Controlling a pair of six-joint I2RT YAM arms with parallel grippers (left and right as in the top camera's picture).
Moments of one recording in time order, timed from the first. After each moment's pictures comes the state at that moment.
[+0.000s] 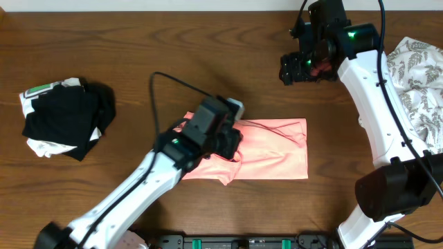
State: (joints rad) left arm -0.63 1.34 0.91 -0.47 0.20 -0.27; right arm 0.23 1.86 1.85 -1.20 -0.15 0.07
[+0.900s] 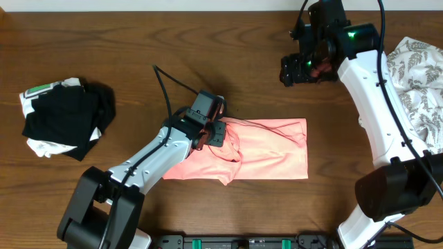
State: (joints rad) left arm -0.52 1.63 0.92 -0.42 0.07 -0.30; right arm 0.23 1.86 1.85 -1.22 -0.15 0.07
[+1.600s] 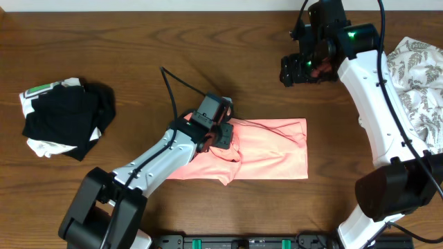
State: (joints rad) left arm -0.57 1.63 0.92 -0.38 0.11 -0.34; right arm 0.23 1.86 1.85 -1.22 -0.15 0.07
